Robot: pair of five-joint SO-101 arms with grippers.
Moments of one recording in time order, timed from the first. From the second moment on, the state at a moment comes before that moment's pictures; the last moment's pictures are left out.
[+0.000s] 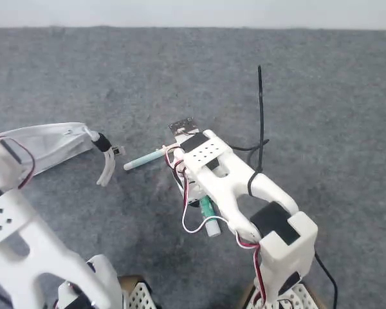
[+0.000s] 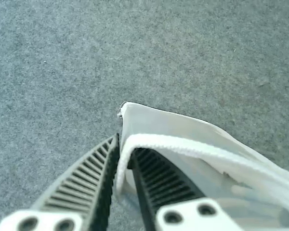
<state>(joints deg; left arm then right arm) -45.6 -35.9 19.0 80.8 6.5 -39.7 14.2 14.7 74.0 -14.1</state>
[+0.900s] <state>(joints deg) -33.4 -43.4 20.1 85.3 5.8 -46.1 -33.6 14.8 62.9 -17.6</state>
